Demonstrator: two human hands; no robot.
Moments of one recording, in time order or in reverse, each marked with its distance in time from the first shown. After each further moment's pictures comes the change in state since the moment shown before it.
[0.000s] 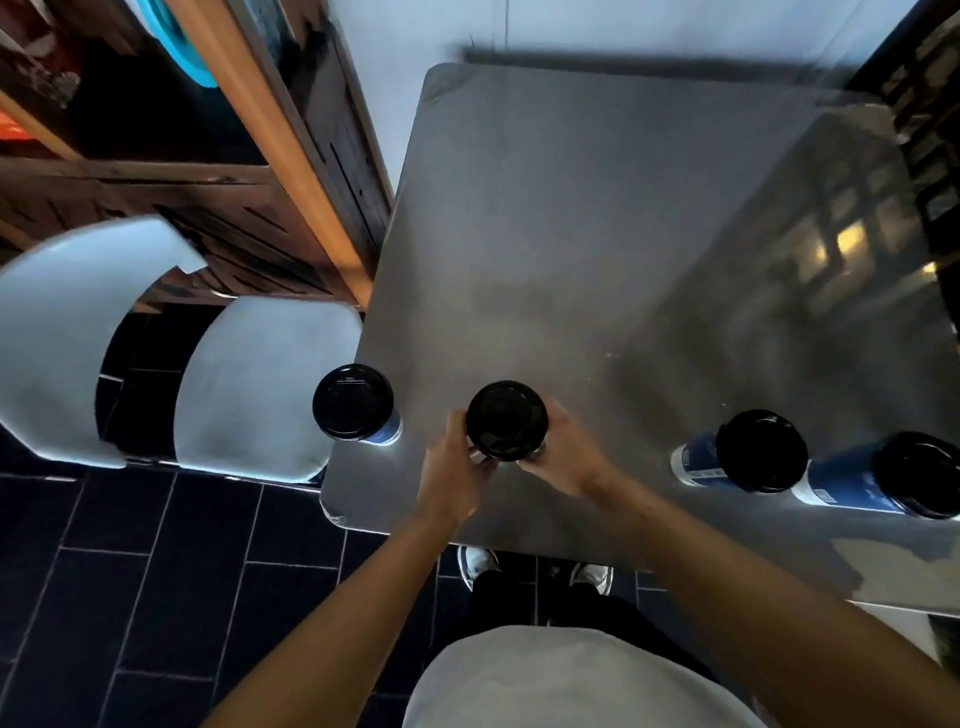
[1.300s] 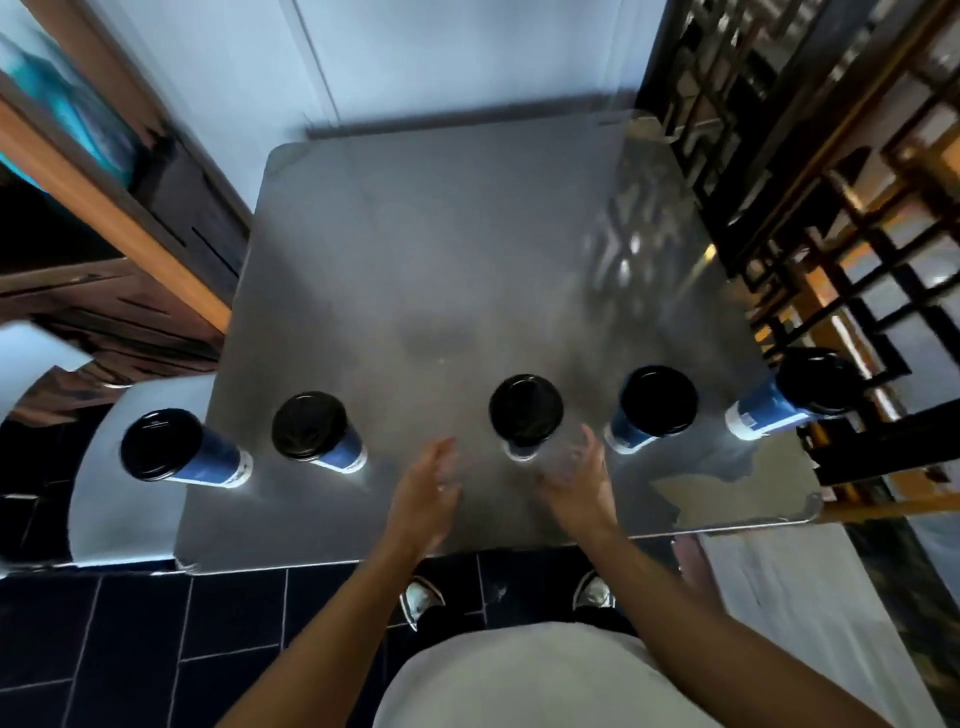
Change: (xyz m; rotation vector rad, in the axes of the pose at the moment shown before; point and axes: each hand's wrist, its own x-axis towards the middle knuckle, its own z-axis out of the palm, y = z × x) left_hand -0.068 0.097 0.154 0.021 -0.228 0.059; right_hand -0.156 0.167 -0.113 0.287 0.451 0.436
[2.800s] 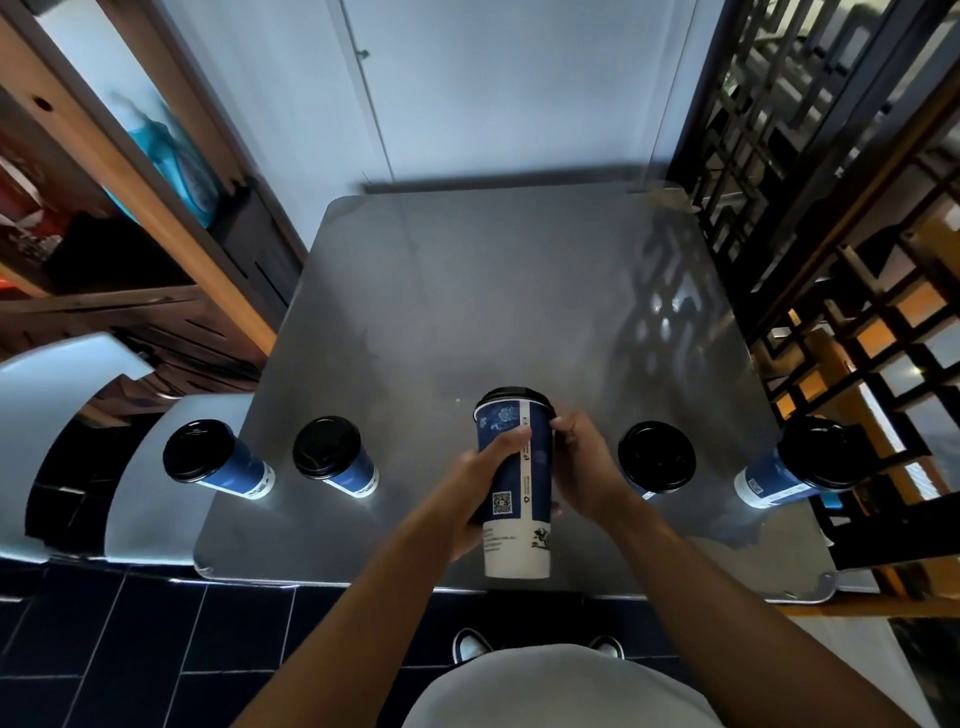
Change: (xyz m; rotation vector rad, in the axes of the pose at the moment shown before) left_hand -0.025 0.145 -0.013 -0.895 -0.320 -0.318; right_hand 0.026 -0.096 -0.048 0.852 -0.663 -0.120
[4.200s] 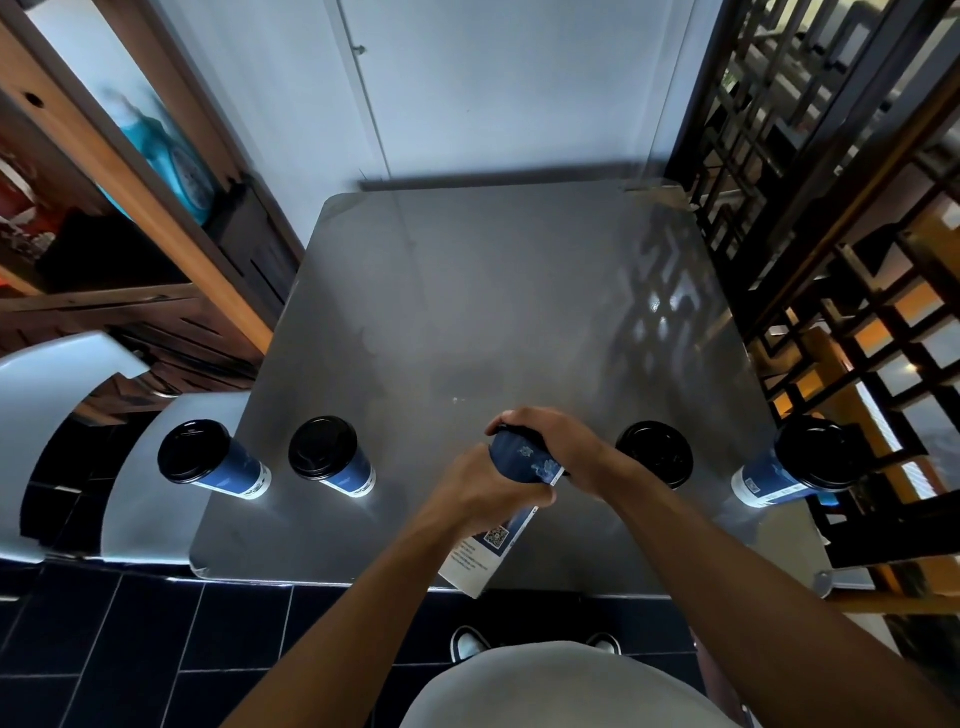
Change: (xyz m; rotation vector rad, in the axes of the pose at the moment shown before) left_hand 0.003 0.007 0.008 0.915 0.259 0.068; right_hand 0.004 -0.039 0.025 -0.533 0.014 0.135
